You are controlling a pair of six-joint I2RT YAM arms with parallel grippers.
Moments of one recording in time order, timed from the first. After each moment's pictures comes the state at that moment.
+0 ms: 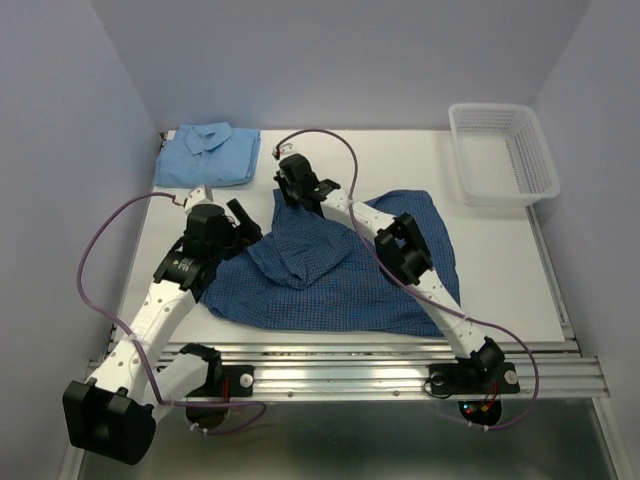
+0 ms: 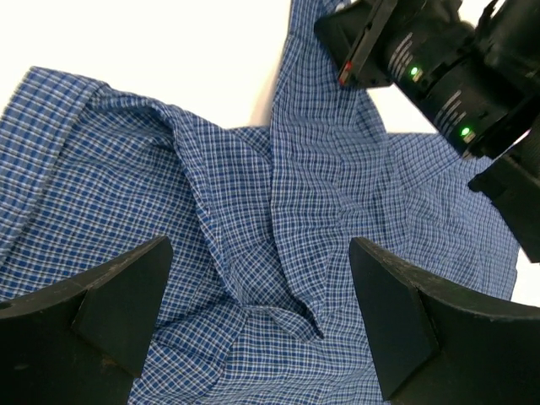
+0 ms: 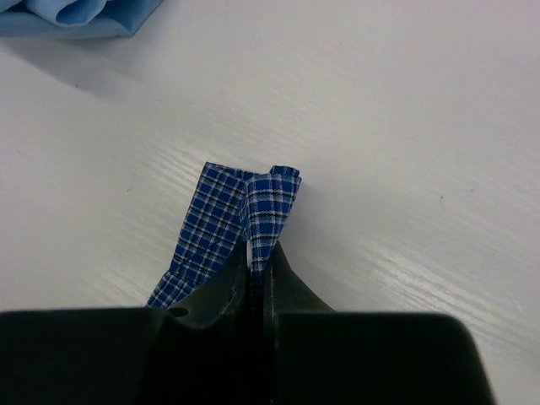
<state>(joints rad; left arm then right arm) -0.30 0.92 0.78 -0.47 -0.18 -0.72 0.74 2.70 2.41 -0.31 0.19 0.17</state>
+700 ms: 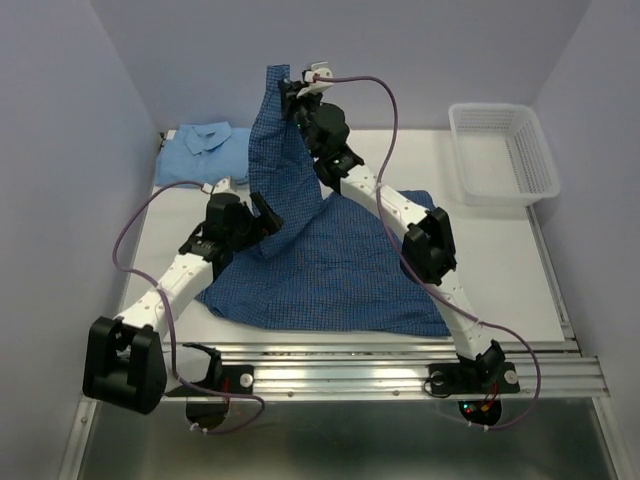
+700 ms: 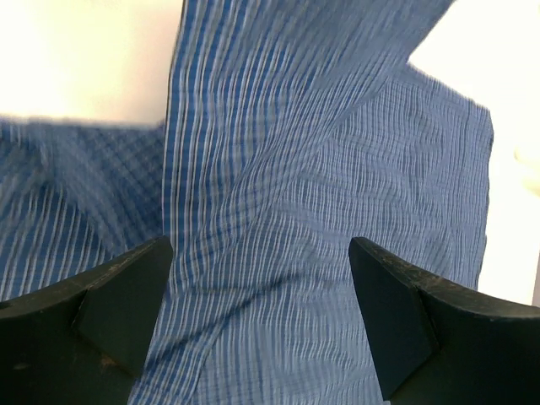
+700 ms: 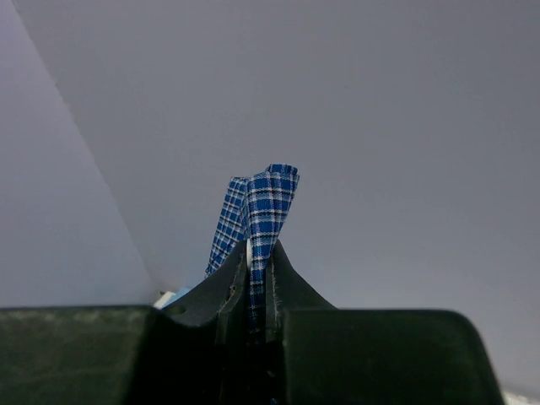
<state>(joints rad) -0.29 1.11 0.68 -0.16 0.05 -0.72 0.71 2.47 2.43 0.49 0.27 0.04</state>
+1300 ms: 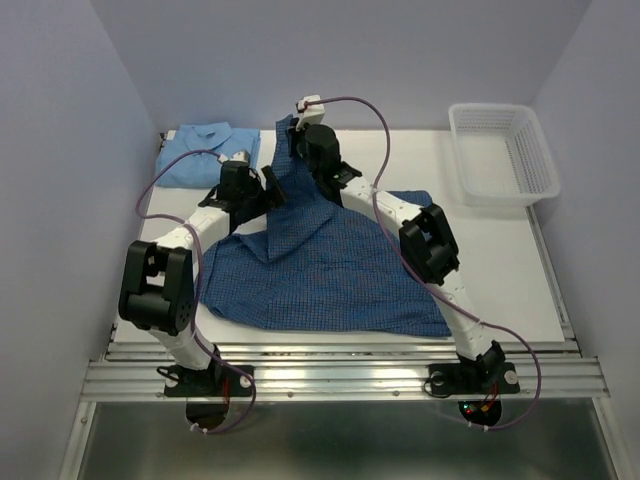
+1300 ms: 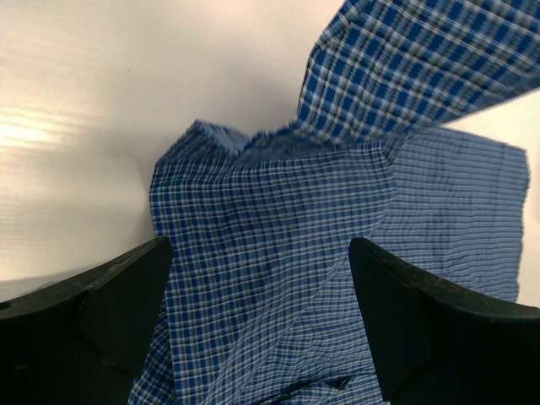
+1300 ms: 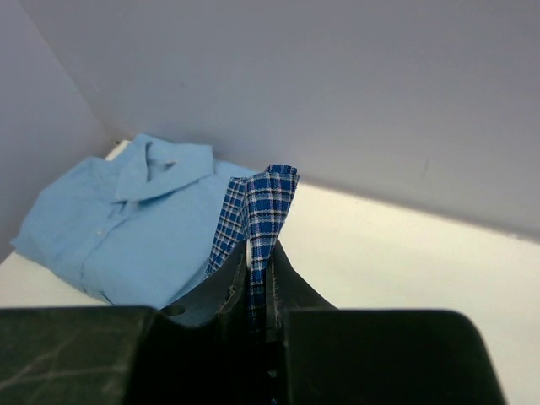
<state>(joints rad) -0.23 1.61 1.04 -0.06 0.11 -0.63 0.70 2.37 2.11 0.33 0.29 0.12</state>
